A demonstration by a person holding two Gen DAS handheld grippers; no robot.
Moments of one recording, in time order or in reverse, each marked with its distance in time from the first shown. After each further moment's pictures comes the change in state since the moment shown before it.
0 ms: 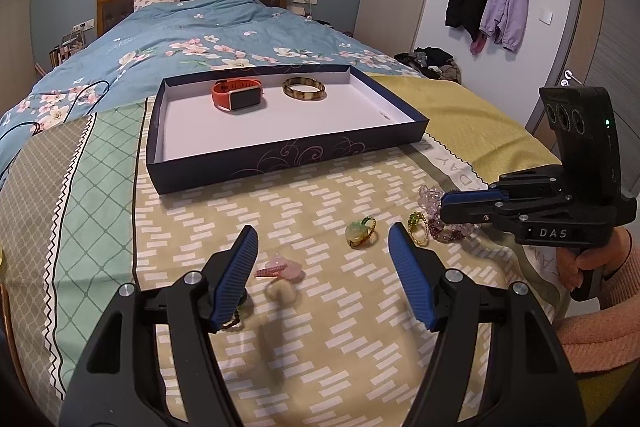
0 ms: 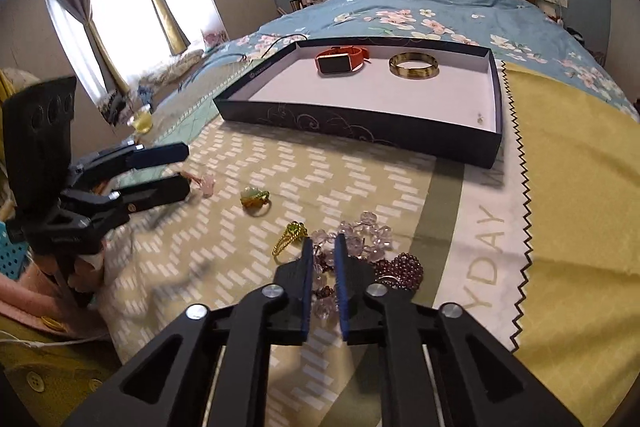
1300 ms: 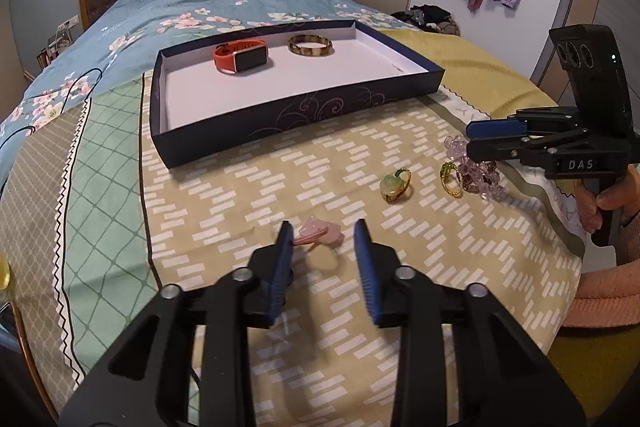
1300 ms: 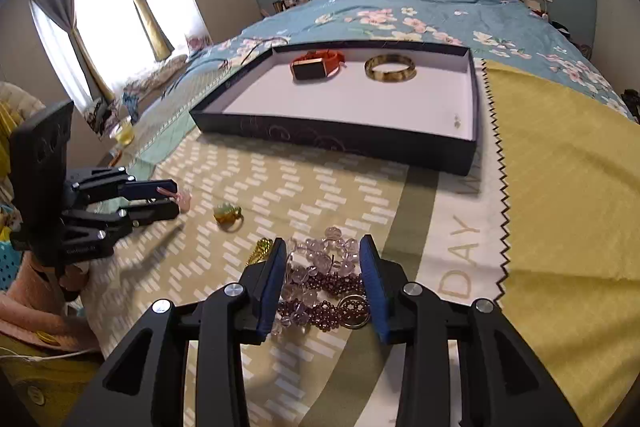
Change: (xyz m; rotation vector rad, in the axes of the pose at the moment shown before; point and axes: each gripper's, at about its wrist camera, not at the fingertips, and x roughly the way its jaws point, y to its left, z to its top) left arm 0.018 0.016 -0.007 0.078 0.153 0.011; right arm 0.004 -0.016 0.009 0.040 0.007 -0.035
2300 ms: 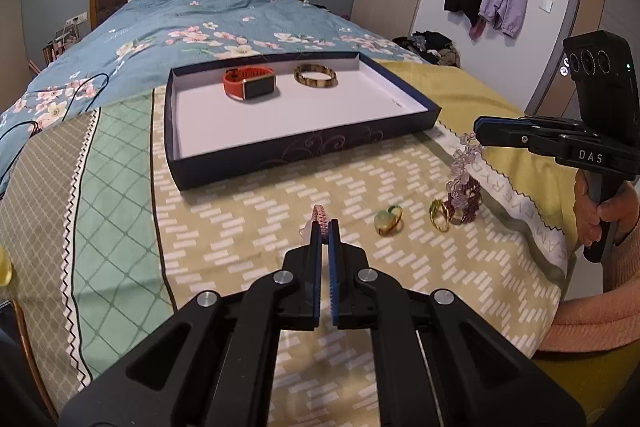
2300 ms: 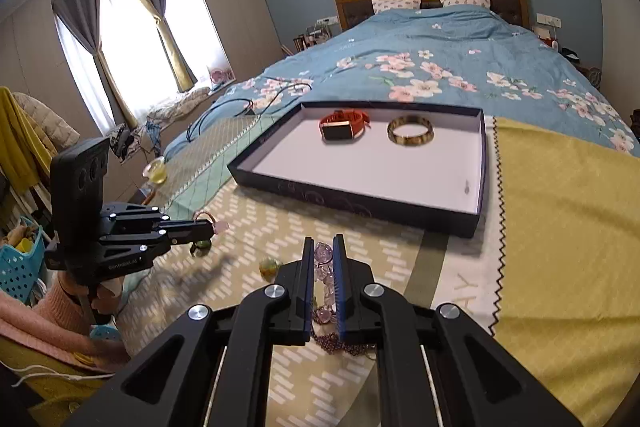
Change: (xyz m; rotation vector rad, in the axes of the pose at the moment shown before) left arm -0.024 0.007 0.010 -0.059 -0.091 -0.021; right arm -0.041 0.010 0.026 -0.010 -0.156 0.073
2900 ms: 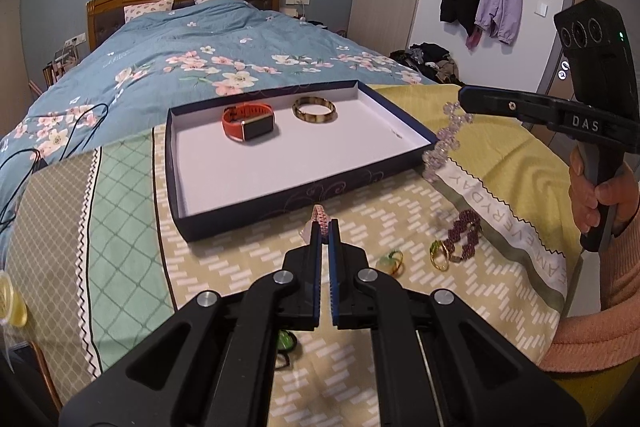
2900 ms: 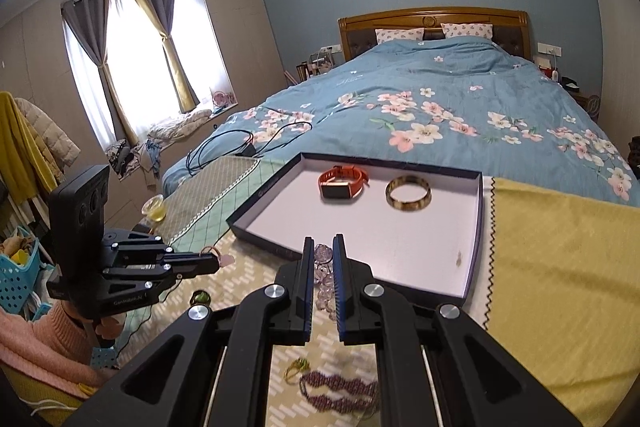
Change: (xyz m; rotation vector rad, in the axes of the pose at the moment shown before) left arm -0.001 -0.003 0.031 0.043 -0.055 0.014; right arm -0.002 0.001 0.049 -0.035 -0.097 -0.009
